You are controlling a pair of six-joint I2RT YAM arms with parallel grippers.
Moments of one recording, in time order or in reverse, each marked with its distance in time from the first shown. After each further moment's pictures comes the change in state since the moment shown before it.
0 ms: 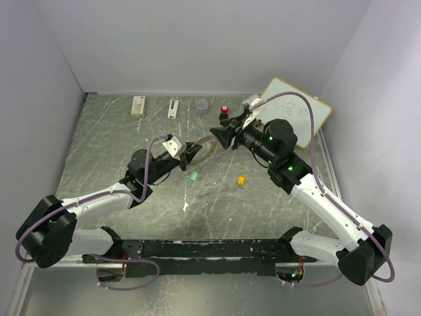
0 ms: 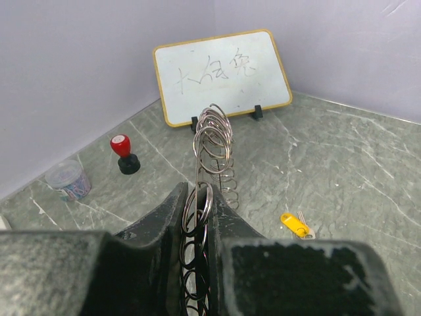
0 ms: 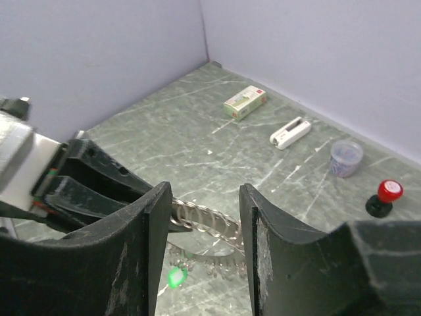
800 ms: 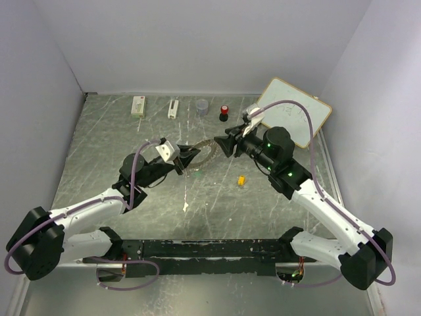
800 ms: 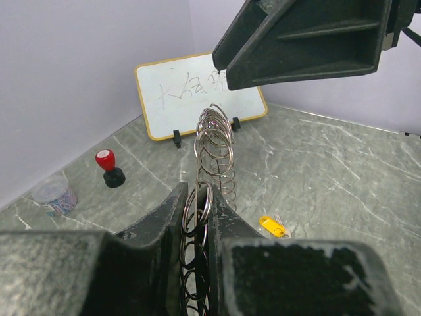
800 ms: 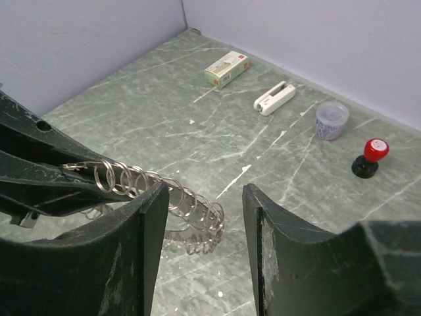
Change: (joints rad) left arm 0.000 -0.123 -0.037 -0.031 0.069 -0.027; right arm -0.001 -0.045 -0.095 -0.041 0.073 -0.029
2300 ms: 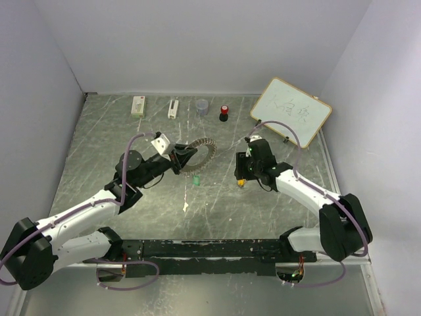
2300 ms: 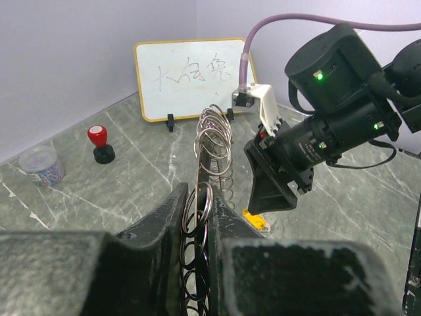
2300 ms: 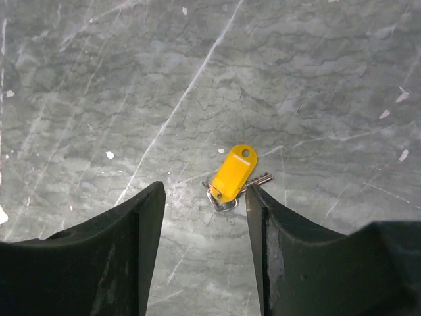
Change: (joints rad) left arm 0.008 -0.093 0.054 -0.214 -0.052 -0.113; right arm -0.158 0.255 -0.195 -0.314 0.205 0.226
